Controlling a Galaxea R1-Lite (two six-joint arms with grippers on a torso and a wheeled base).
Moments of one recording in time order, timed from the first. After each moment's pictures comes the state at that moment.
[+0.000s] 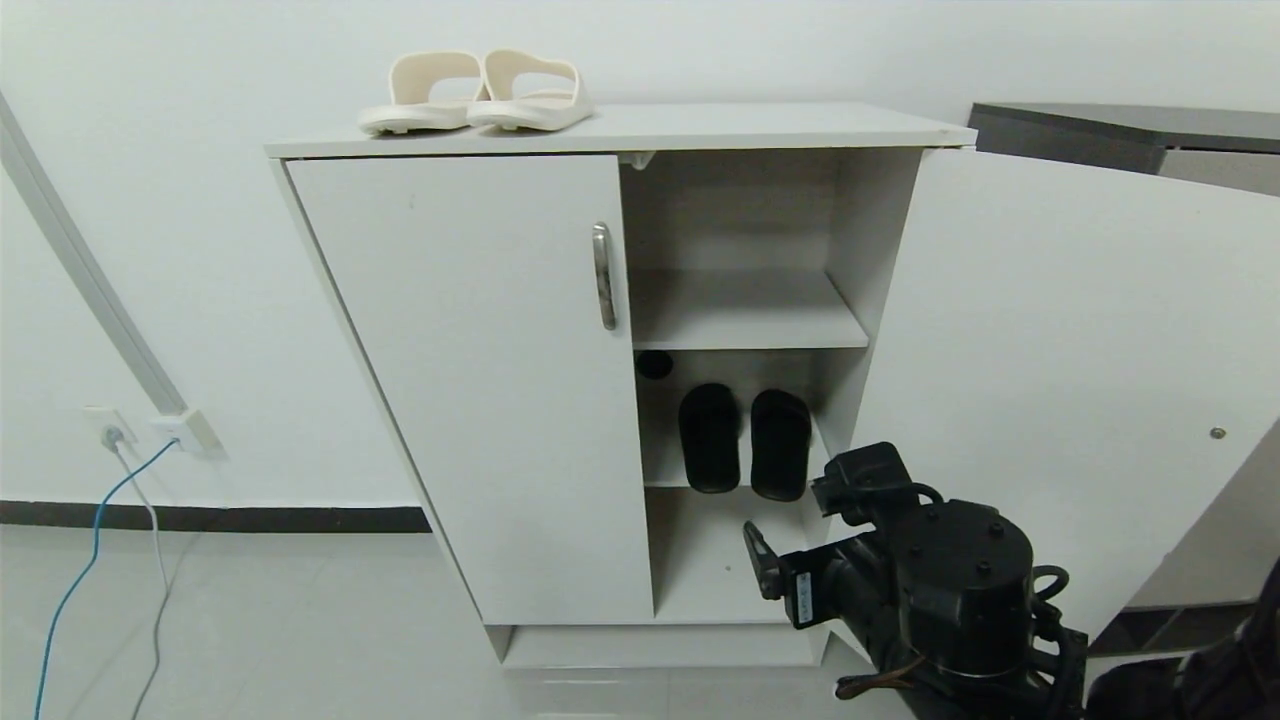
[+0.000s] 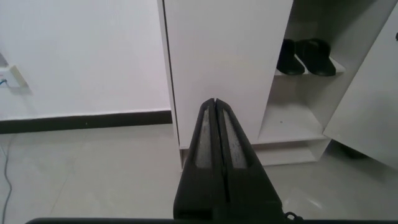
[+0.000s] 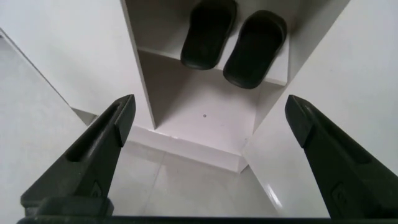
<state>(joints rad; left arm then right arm) 0.00 0.00 0.00 0.00 -0.04 0.02 0.91 1.88 -0.57 -1.08 -0.63 0.10</state>
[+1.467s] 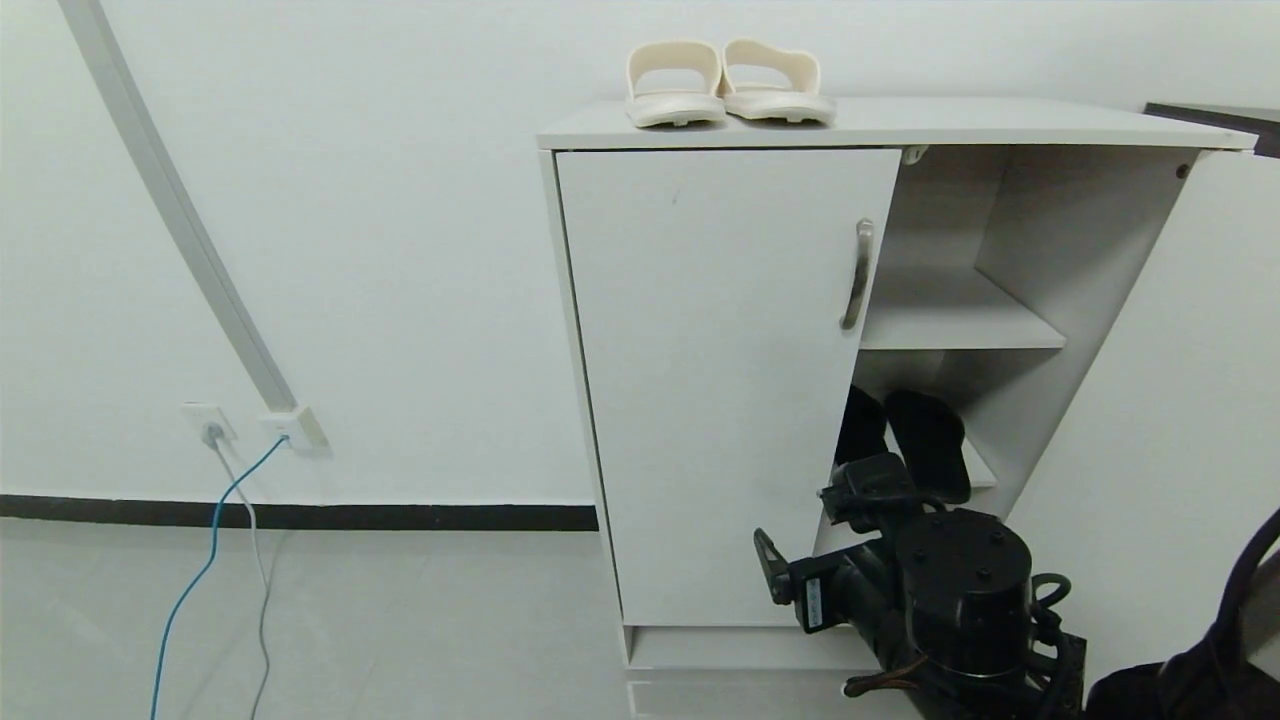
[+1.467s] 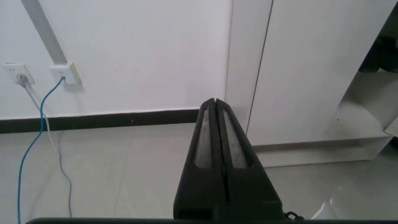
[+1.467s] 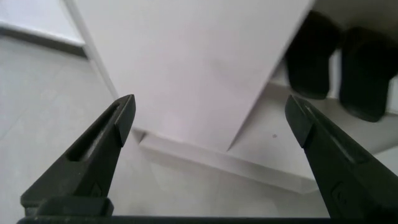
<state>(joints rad) 0.00 0.00 0.00 0.00 -0.03 0.02 0.88 1.91 -0.53 -1.15 -0.61 0.10</state>
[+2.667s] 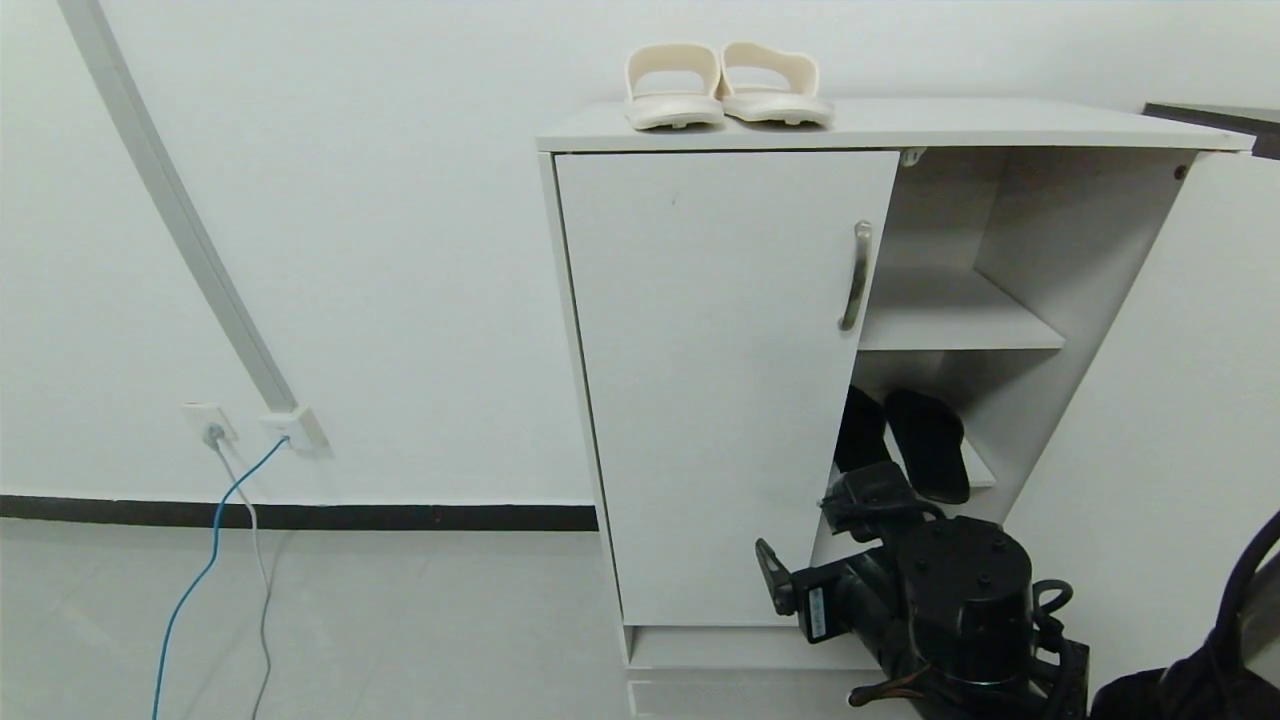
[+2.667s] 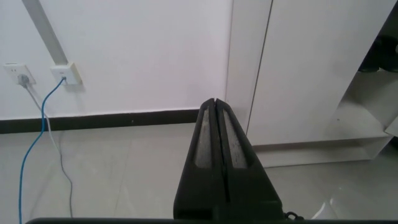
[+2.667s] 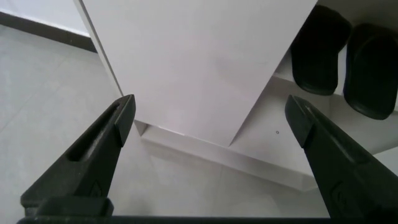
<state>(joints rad) 0.00 0.00 0.00 0.00 -0.03 0.02 0.88 1.92 -0.51 -1.15 -0.59 0.09</state>
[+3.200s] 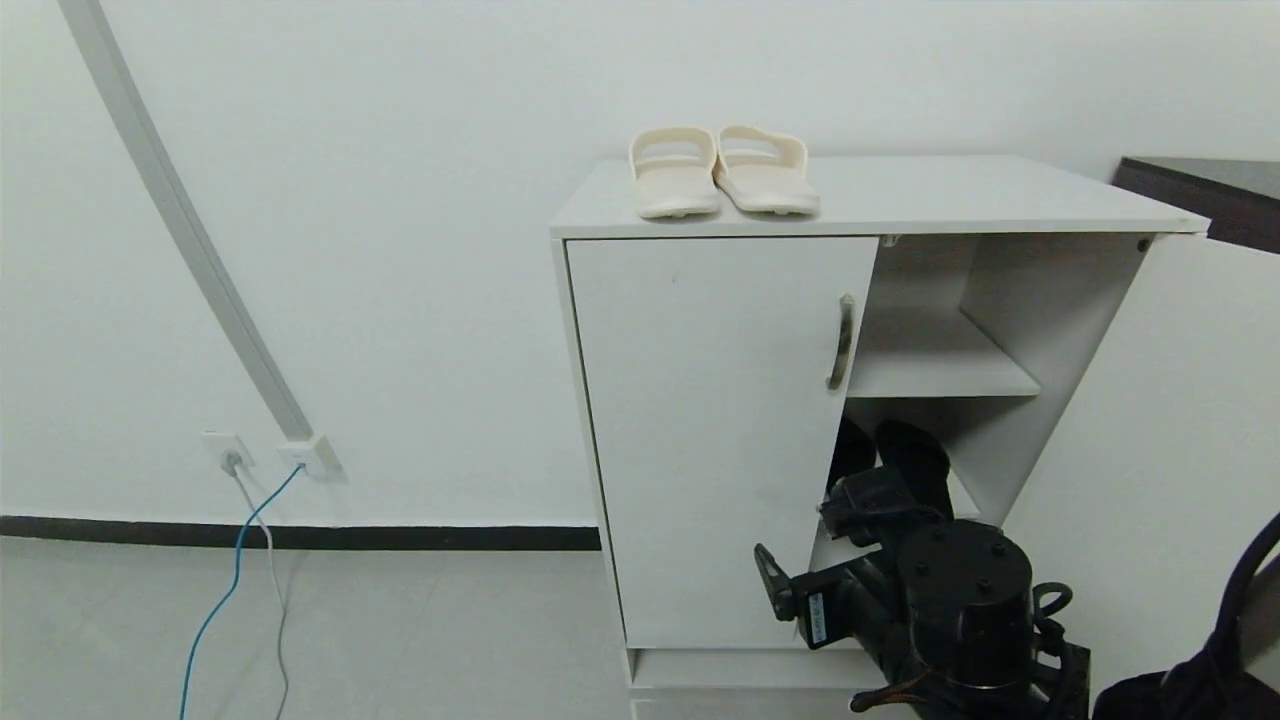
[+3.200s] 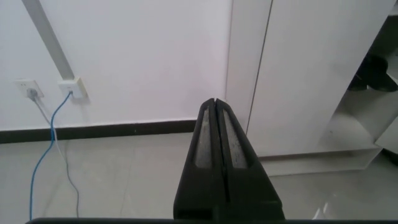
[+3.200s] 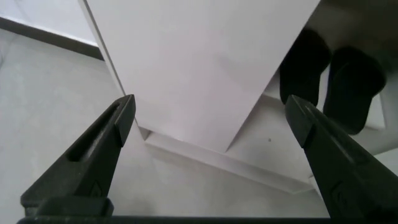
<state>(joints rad) 0.00 0.00 0.00 0.00 -0.04 0.02 0.88 1.92 -0.50 -1.15 -0.57 0.09</state>
